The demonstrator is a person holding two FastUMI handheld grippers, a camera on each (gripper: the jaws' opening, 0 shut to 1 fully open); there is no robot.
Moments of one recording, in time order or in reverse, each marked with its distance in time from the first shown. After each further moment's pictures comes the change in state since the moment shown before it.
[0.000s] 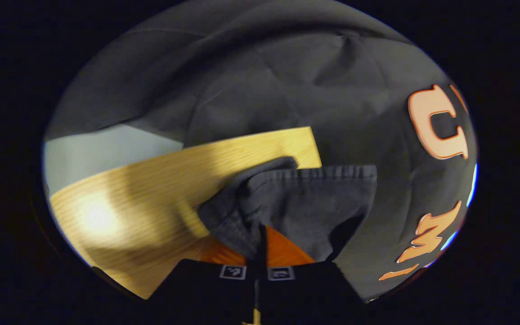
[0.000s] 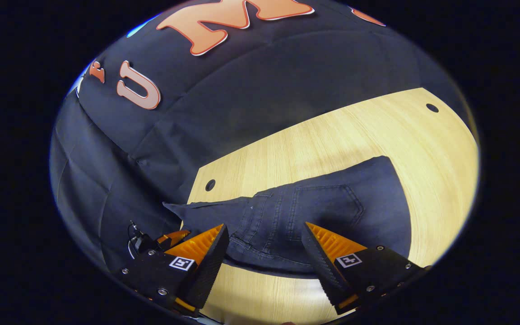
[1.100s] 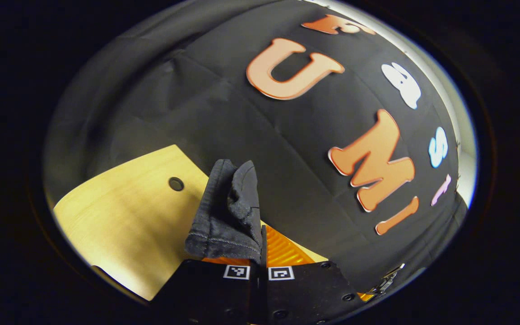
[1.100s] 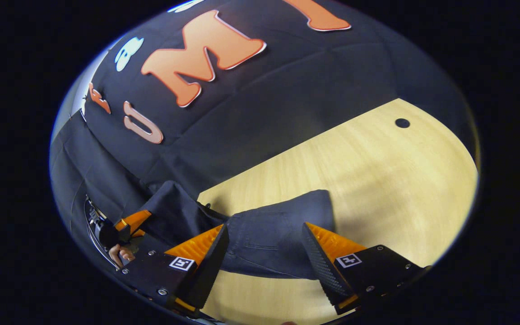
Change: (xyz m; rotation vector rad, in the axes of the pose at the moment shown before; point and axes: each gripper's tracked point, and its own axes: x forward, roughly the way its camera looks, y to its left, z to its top) left arm -0.139 -0.291 -0.166 0.554 -0.119 -0.329; right arm -0.114 -0.132 0.055 0.068 -0.142 0.054
